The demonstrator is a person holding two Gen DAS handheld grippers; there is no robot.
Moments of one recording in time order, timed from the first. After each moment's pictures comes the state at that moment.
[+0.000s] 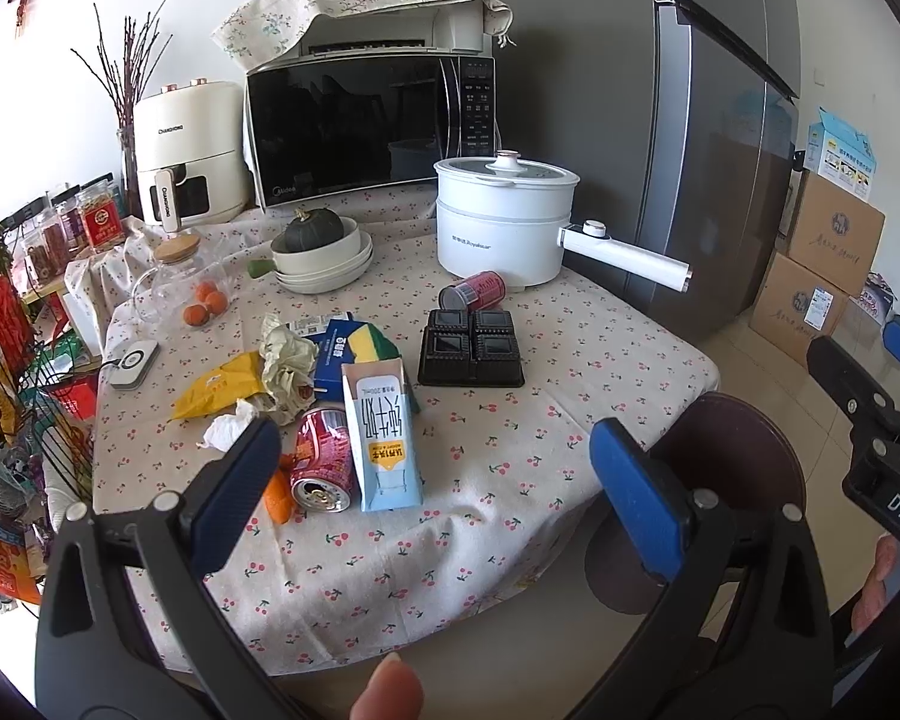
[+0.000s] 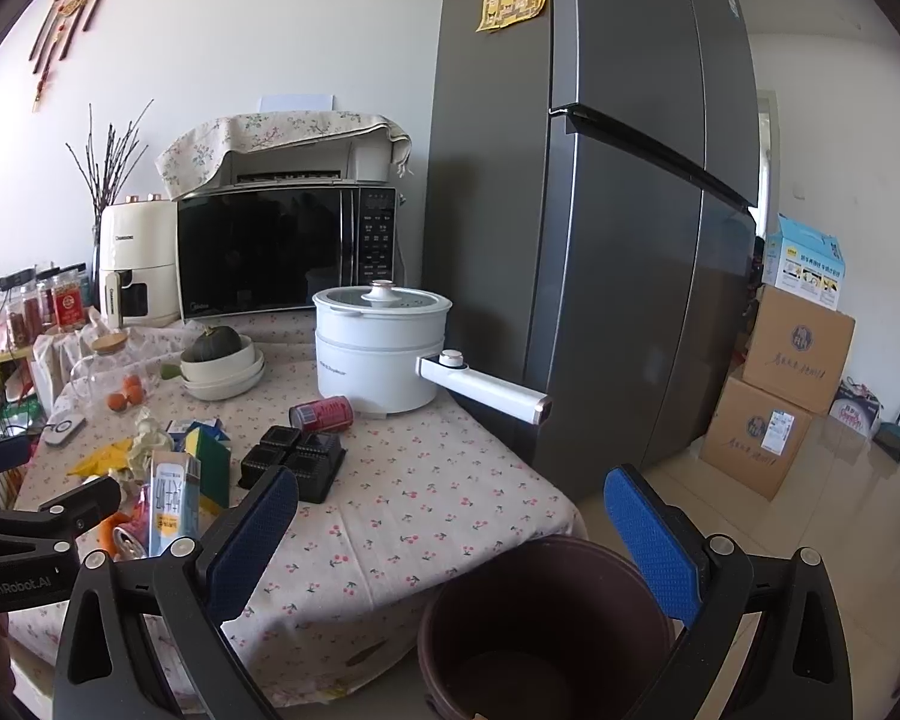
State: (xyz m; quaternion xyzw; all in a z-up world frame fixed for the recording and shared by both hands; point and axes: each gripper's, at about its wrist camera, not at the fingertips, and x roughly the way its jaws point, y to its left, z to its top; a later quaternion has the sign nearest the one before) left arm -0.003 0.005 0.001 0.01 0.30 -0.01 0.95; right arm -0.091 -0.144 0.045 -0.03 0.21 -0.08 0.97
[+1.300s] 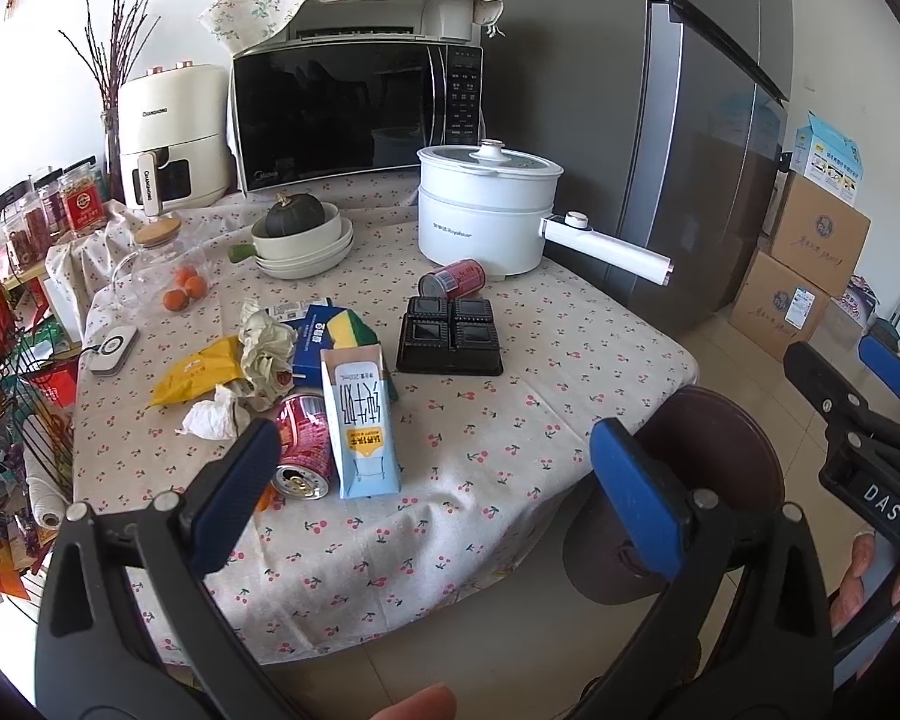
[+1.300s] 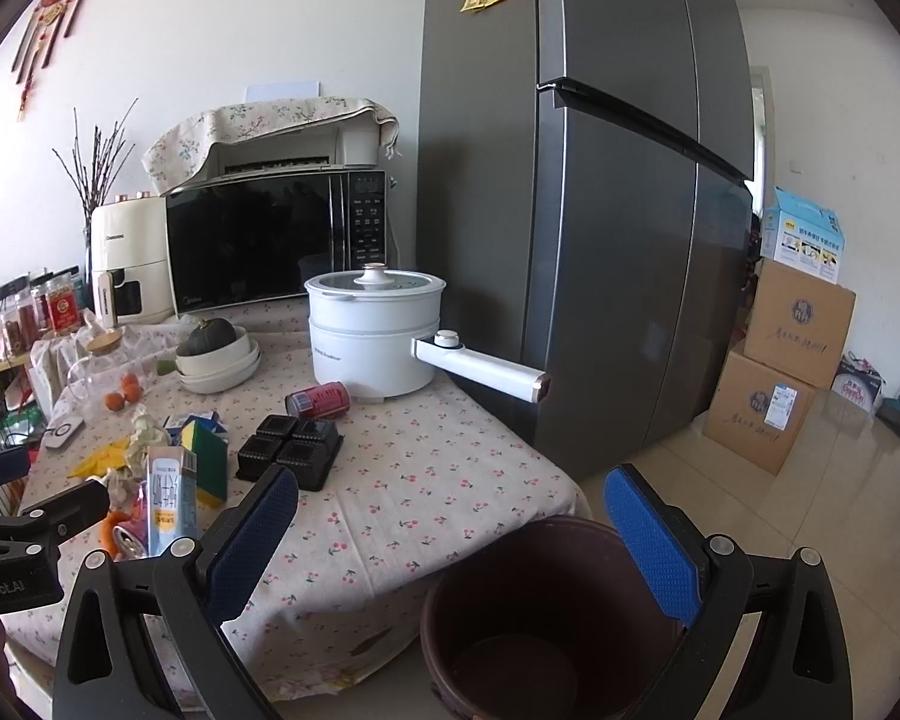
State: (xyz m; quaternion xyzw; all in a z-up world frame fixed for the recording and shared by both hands) left arm -0.003 0.006 -0.002 -0.01 0.31 -0.03 0.95; right arm -0.088 -0.152 0.042 -0.01 0.23 -0.09 0.97
